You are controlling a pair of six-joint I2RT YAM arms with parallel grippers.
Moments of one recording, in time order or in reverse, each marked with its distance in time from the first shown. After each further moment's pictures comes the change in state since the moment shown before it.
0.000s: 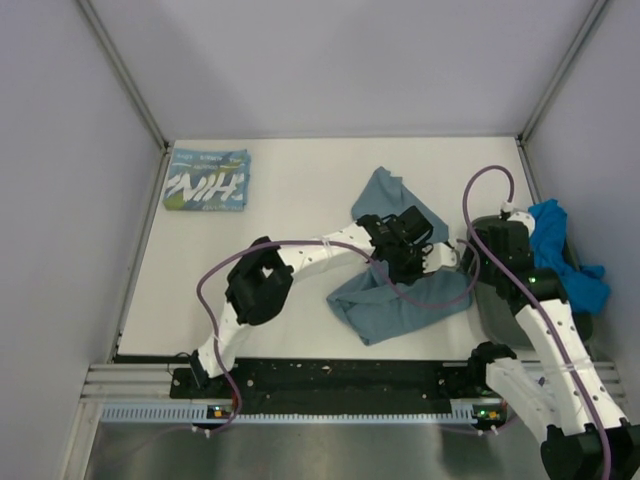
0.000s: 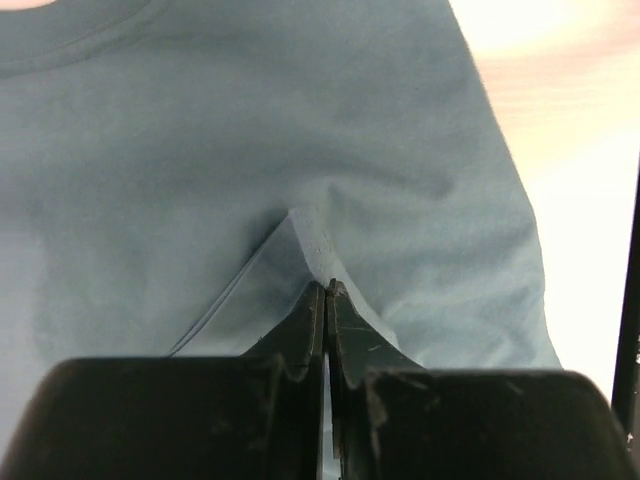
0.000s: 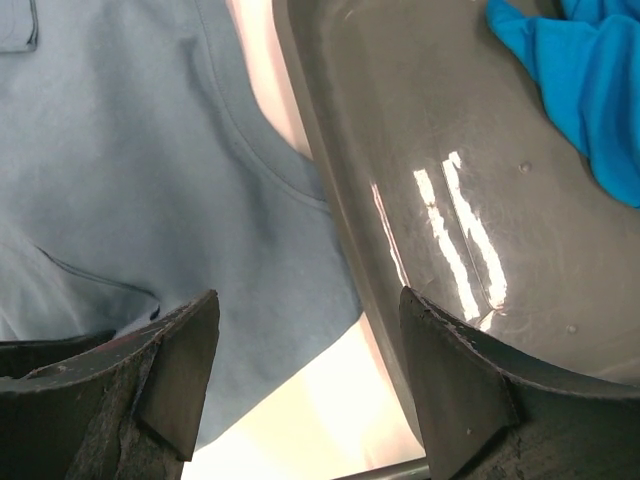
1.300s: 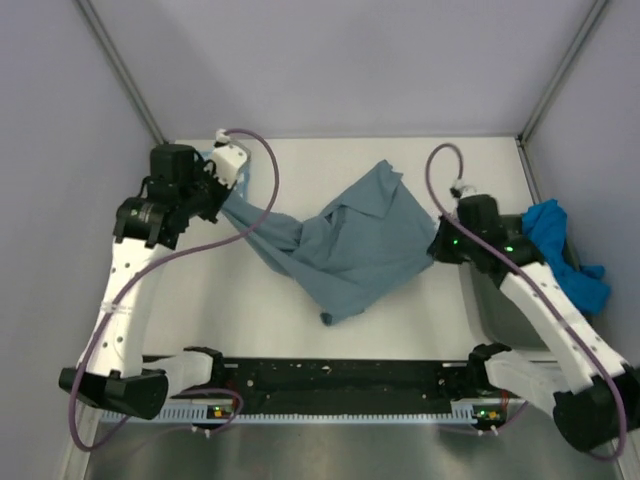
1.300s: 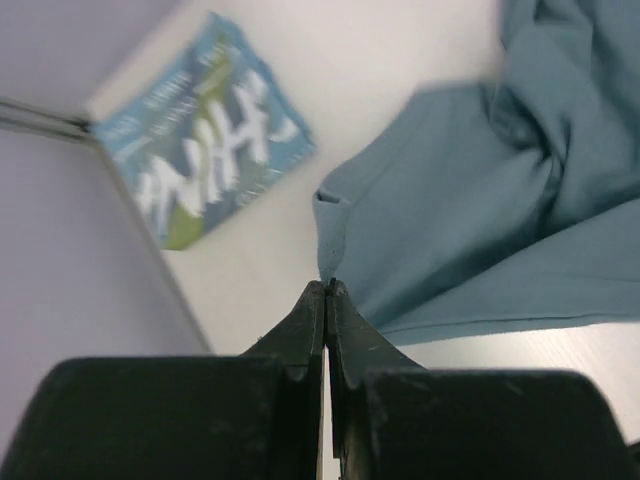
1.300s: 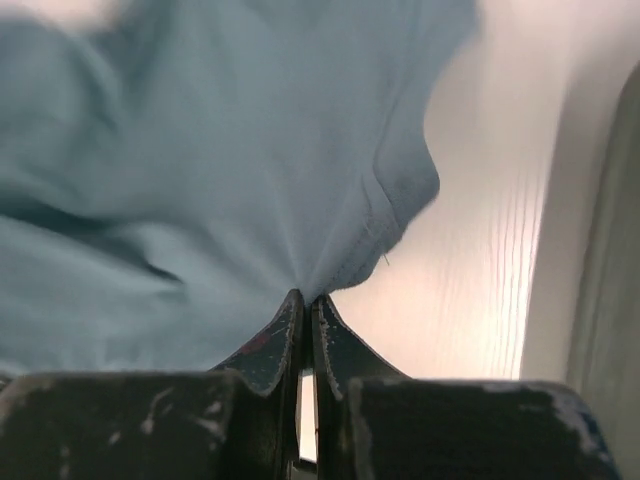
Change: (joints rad) left arm 0.846 -0.980 -0.396 -0.270 -0.293 -0.004; right arm 0.189 0.311 0.058 0.139 -0.284 0.001
